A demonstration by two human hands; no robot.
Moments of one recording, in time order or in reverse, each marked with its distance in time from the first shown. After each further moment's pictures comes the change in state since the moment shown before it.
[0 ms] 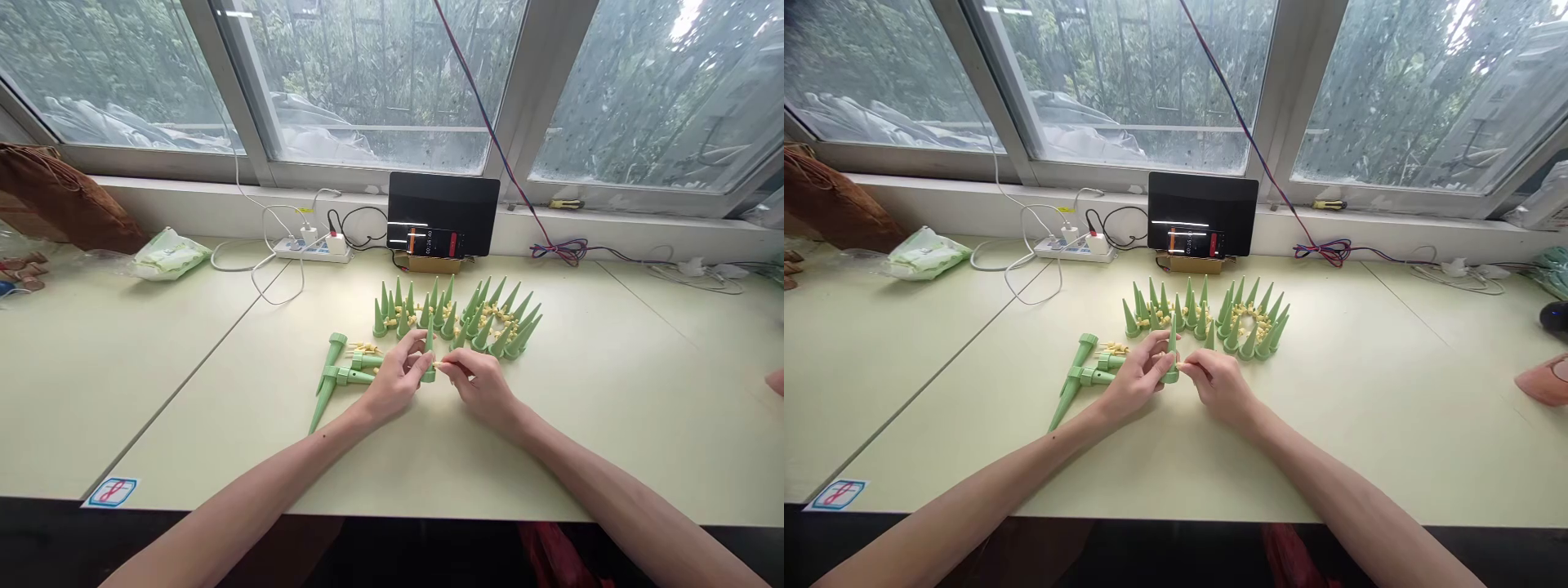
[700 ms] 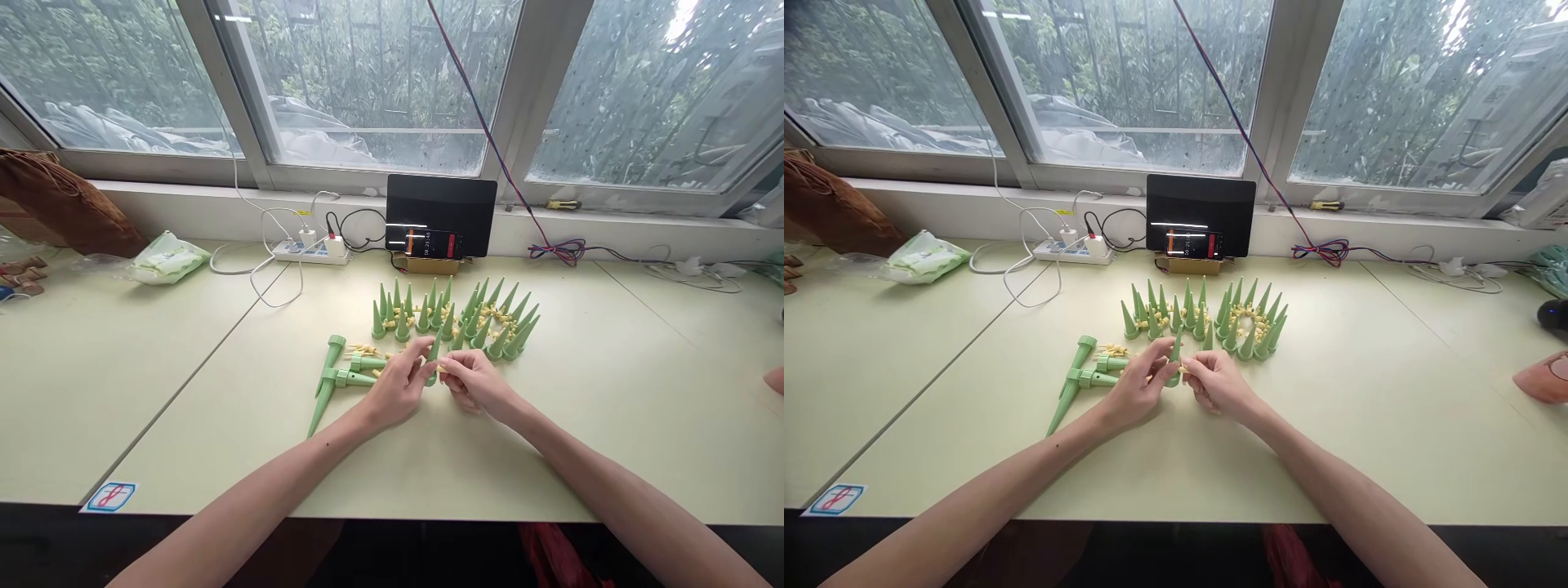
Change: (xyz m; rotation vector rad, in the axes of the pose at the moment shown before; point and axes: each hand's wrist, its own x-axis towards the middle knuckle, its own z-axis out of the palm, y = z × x) left_hand -0.002 -0.012 -0.004 0.385 -0.029 0.221; right_hand 0.008 -0.007 -0.004 0.764 -0.244 0.688
